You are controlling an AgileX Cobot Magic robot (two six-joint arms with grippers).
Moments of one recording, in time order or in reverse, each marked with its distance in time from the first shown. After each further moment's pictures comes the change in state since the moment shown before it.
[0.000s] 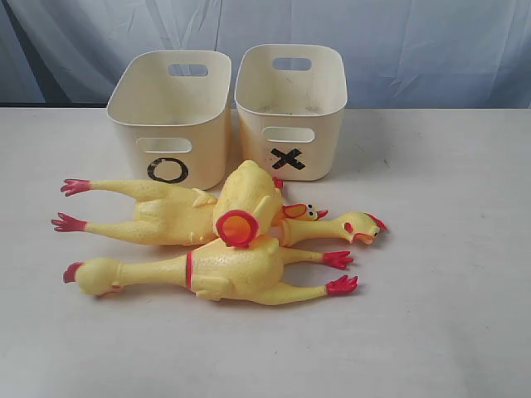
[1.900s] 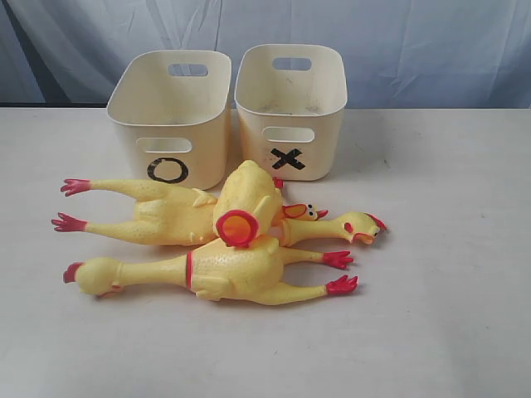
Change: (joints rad) left arm 0.000 0.000 0.000 0.000 0.000 0.000; right arm 0.000 0.000 0.000 0.487 -0.333 0.065
